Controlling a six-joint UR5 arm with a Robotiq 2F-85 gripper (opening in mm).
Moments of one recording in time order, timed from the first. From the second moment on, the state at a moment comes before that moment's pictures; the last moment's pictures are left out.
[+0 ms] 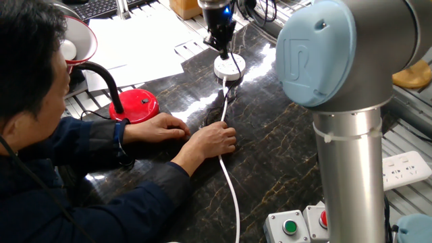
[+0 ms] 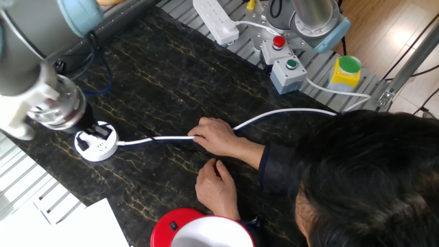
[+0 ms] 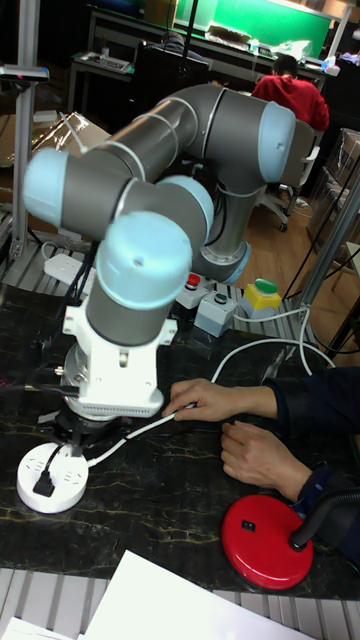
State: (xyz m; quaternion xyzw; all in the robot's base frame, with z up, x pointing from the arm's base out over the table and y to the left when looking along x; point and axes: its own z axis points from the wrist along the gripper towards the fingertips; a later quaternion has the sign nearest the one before) arm 0.659 -0.115 0.065 0.11 -0.99 0.06 0.11
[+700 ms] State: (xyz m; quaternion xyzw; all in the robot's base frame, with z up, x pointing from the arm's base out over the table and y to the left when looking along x) arm 0.669 -0.130 0.051 0.18 -0.97 0.11 0.10
